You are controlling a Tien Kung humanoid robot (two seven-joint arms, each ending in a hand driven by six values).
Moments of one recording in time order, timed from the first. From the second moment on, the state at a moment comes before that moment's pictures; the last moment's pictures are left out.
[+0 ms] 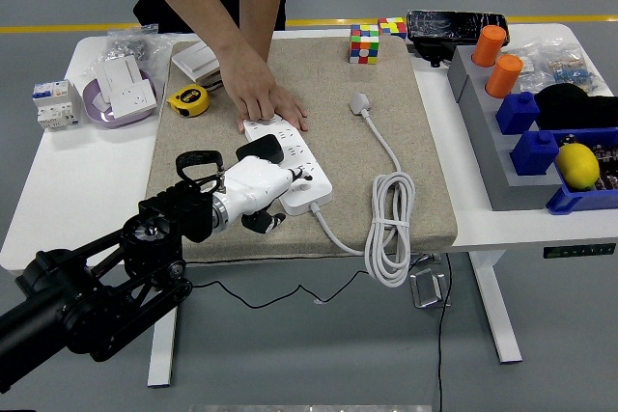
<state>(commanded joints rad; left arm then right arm) -0.52 0.20 -0.75 -1.35 2.27 -0.16 0.20 0.18 -0.35 0.13 0.40 0.08 -0.29 -0.21</state>
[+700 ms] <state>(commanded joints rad) -0.58 0.14 -0.95 -1.23 1.56 0.01 0.06 0.18 -0.35 0.13 0.40 0.08 -0.29 -0.21</state>
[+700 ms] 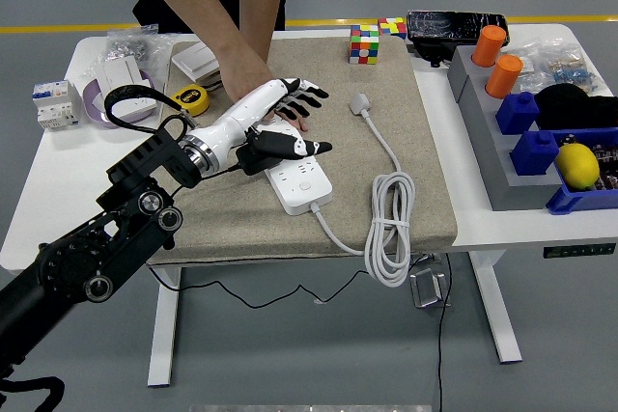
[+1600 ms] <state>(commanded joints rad) -0.64 0.07 -0.87 -0.90 1.92 0.12 0.03 0.18 -0.35 0.12 0.40 0.08 -0.30 -0.21</state>
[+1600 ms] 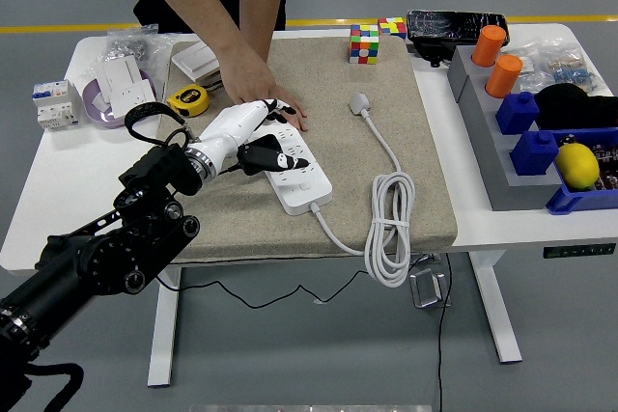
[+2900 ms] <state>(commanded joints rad) -0.67 0.05 -0.91 -0.72 2.08 0.17 0.03 0.19 -0.35 0.12 0.40 0.09 -0.30 -0.21</state>
